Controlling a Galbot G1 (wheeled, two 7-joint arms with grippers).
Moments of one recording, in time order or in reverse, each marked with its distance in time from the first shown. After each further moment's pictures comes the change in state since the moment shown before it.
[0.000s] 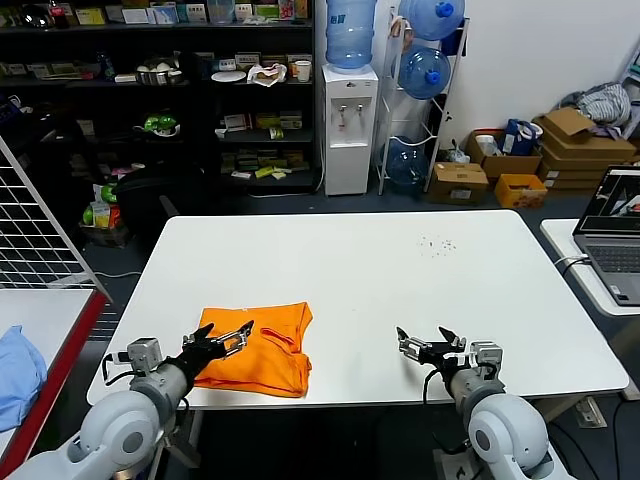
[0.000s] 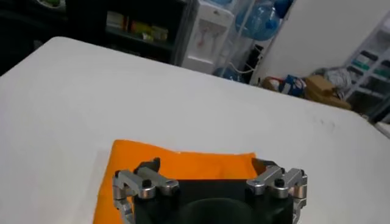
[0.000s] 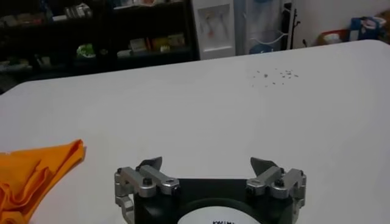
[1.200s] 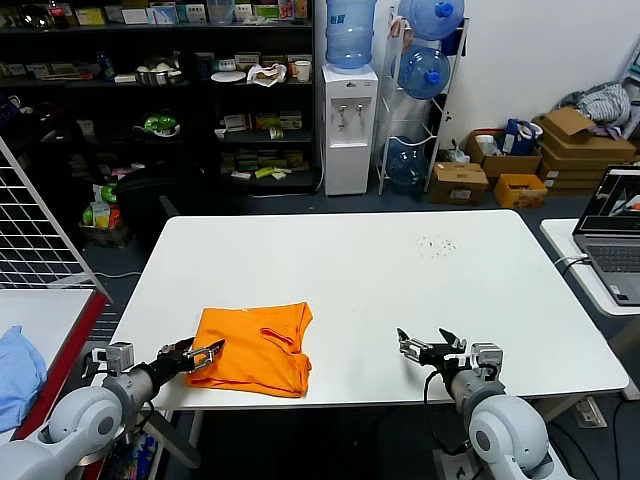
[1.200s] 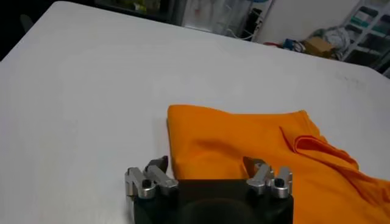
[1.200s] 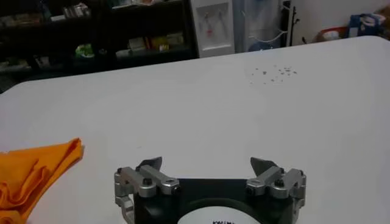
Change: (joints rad) left arm -0.035 0.068 0.023 0.275 0.040 0.019 0.312; right arm 0.000 0.002 0.003 -0.009 0.002 0.005 -0.004
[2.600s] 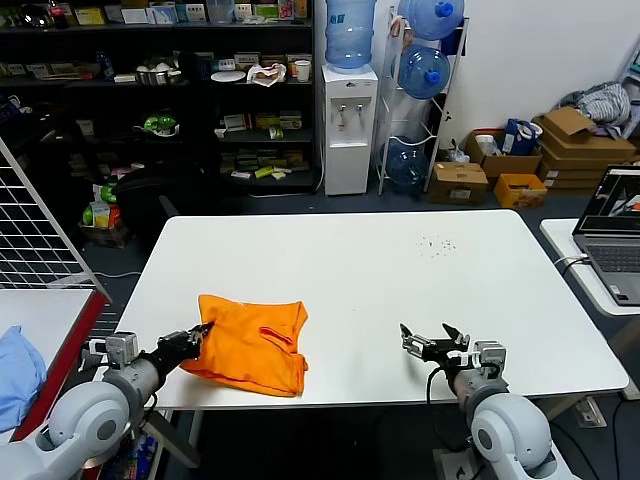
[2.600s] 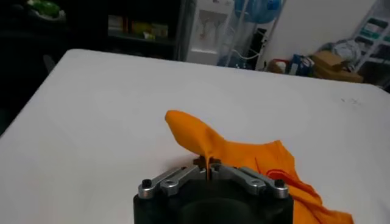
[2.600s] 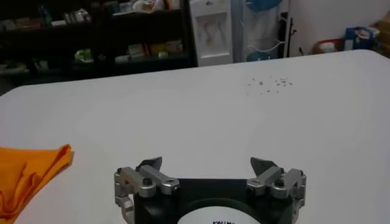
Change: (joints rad) left arm 0.086 0.003 -0.141 -0.240 0.015 0.047 -0.237; right arm 0.002 -0.015 0.013 0.007 -0.026 0.029 -0.014
